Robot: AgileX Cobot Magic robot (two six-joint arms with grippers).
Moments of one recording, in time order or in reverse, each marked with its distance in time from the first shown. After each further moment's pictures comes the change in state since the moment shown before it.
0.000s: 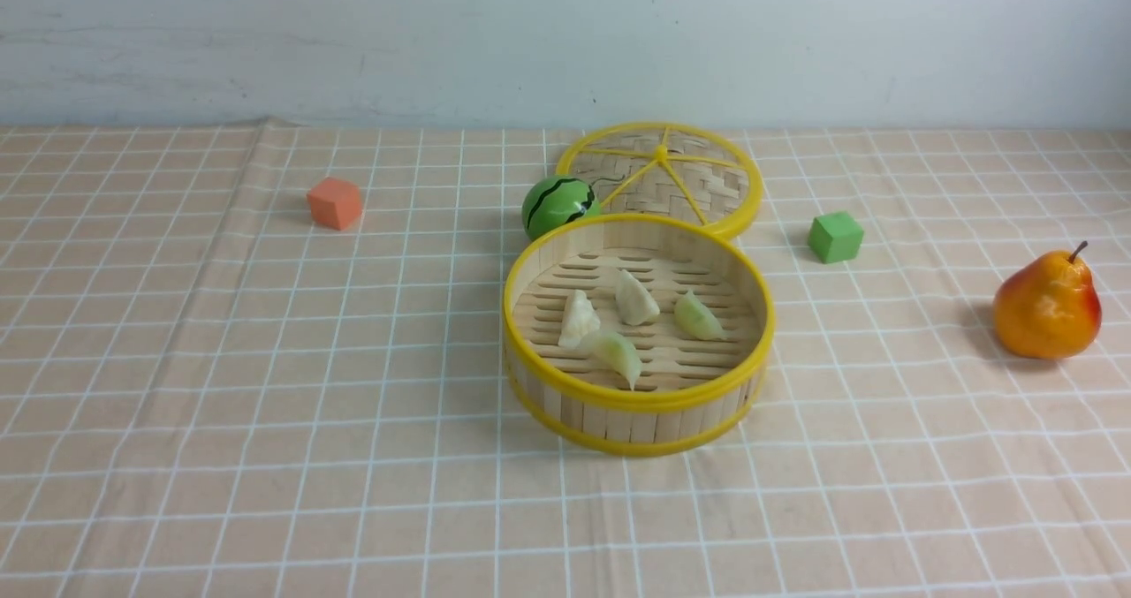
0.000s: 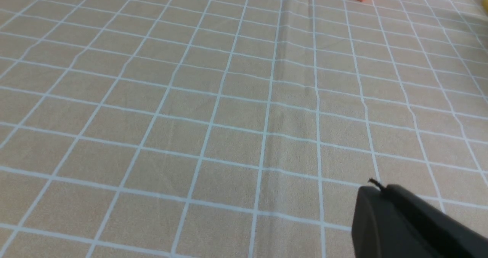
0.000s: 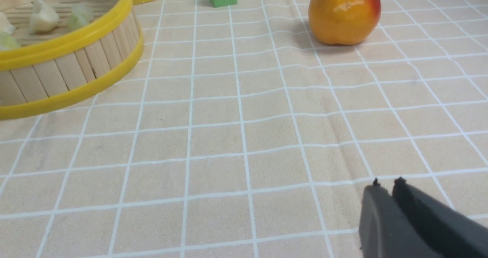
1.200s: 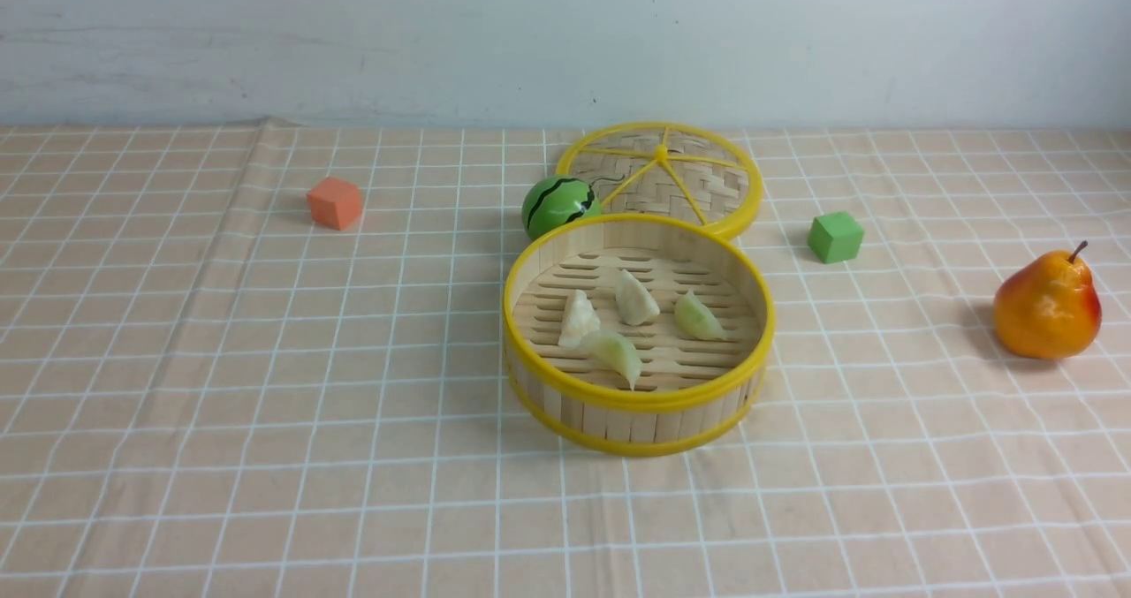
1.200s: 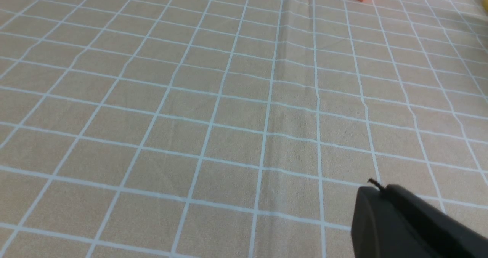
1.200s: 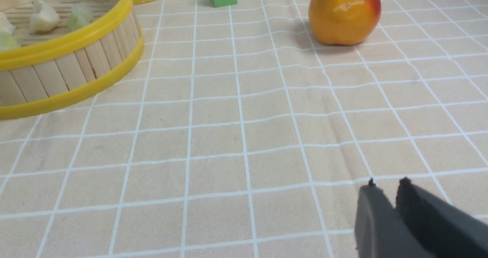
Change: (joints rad) right arm 0.000 0.000 0.000 0.000 0.000 0.000; left arm 0.000 0.000 0.000 0.000 0.001 0.001
